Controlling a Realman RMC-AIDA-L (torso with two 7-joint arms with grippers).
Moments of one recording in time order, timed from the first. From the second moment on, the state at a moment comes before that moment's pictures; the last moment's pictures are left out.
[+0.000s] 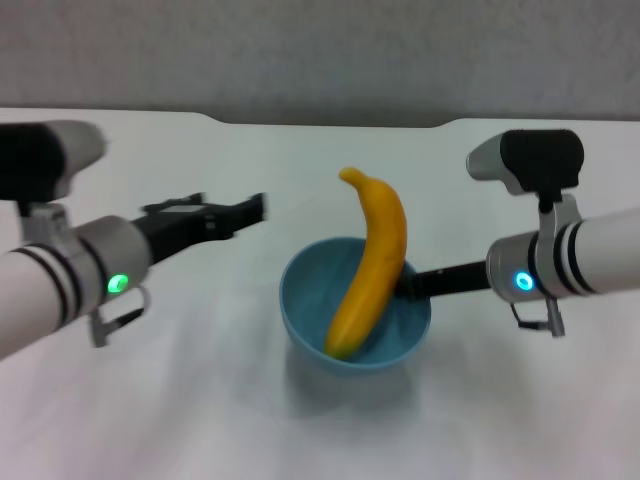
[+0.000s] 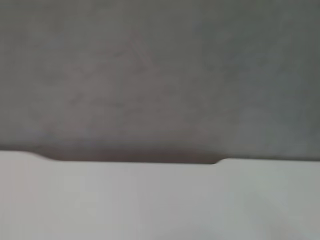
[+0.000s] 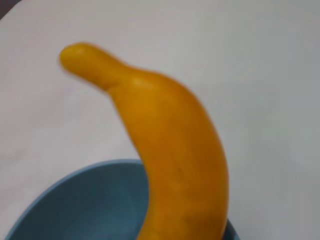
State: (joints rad) left arm -0.22 -2.04 -1.41 -1.31 2.22 -0.38 0.34; right arm 0.78 2.00 1.47 0.62 -1.89 0.71 -0.60
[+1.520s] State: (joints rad) left arm -0.19 -2.04 -1.48 -1.23 2.21 -0.31 0.36; right arm 1.00 2.01 1.55 0.36 -2.05 0.78 -0.61
